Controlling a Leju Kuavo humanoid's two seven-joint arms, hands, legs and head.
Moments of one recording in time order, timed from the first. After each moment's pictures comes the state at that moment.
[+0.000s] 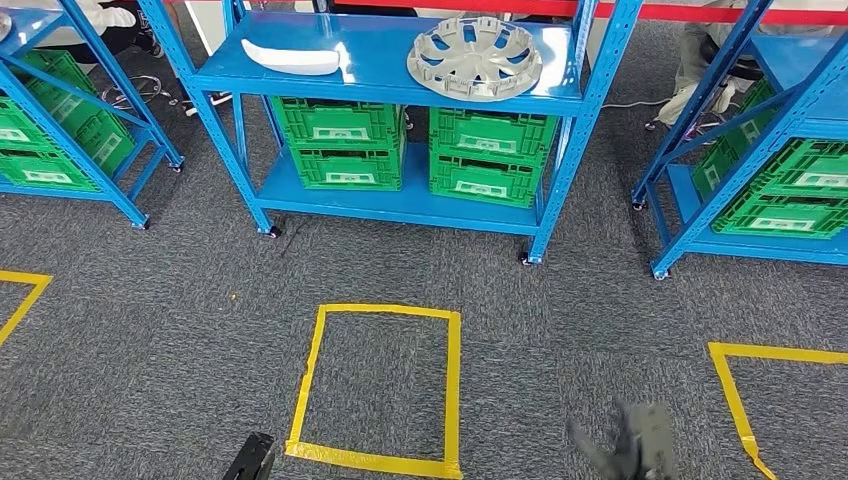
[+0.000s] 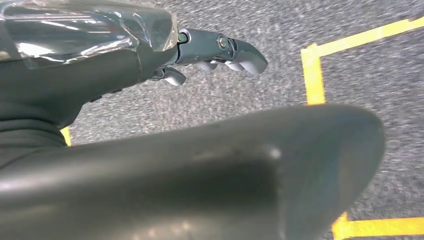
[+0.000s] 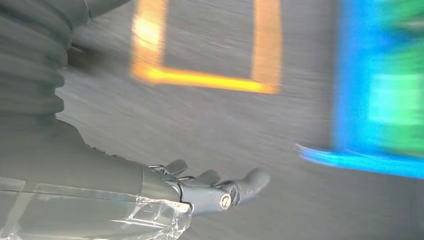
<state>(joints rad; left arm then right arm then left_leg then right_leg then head) 0.07 0.07 -0.30 -0.55 0.10 0.20 0.05 0.22 -0.06 -0.06 -1.20 -0.10 -0.15 -0.16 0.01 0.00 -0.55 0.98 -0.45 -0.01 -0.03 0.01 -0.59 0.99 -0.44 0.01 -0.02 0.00</state>
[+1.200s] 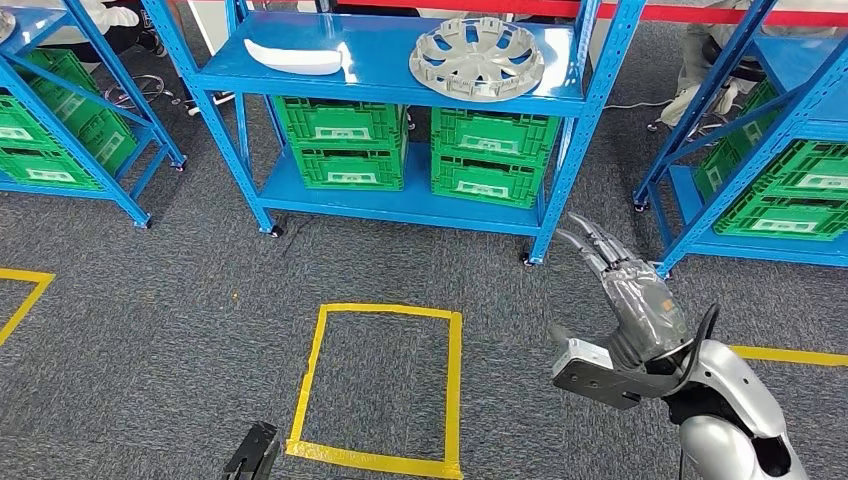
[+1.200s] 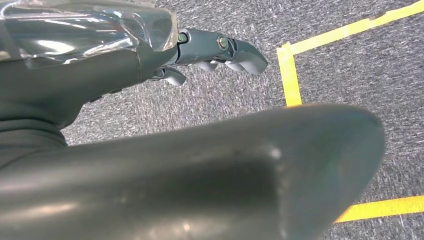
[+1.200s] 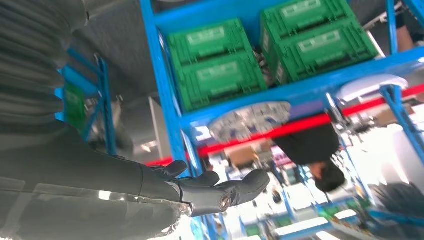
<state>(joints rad) 0.02 0.06 -0.25 -0.50 0.03 0.12 -0.02 -0.09 -0.43 0.30 -1.87 0.64 0.13 -0.14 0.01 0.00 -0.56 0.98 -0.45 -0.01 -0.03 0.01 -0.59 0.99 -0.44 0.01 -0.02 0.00</state>
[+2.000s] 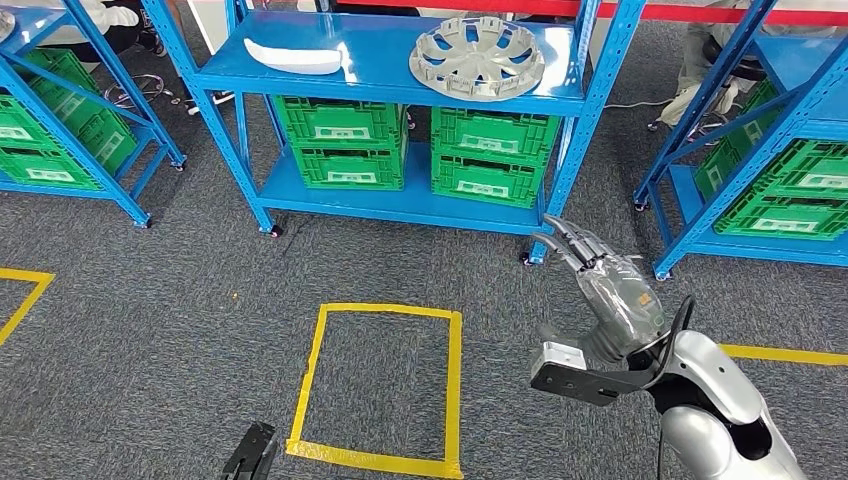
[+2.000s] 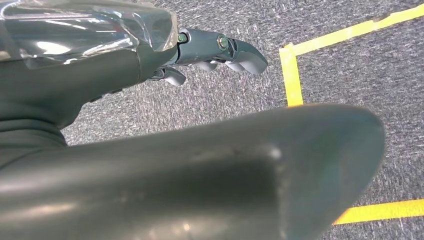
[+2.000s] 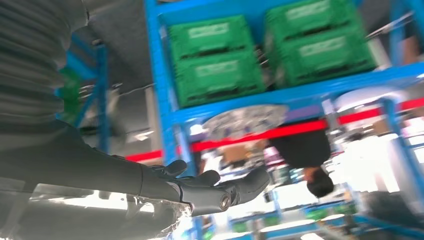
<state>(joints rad) 0.03 0.06 -0.23 -0.50 0.03 0.13 -0.02 -0.15 -0.46 0.41 -1.82 0.69 0.08 -0.10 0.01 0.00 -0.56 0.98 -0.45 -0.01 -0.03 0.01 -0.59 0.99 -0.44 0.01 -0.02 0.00</state>
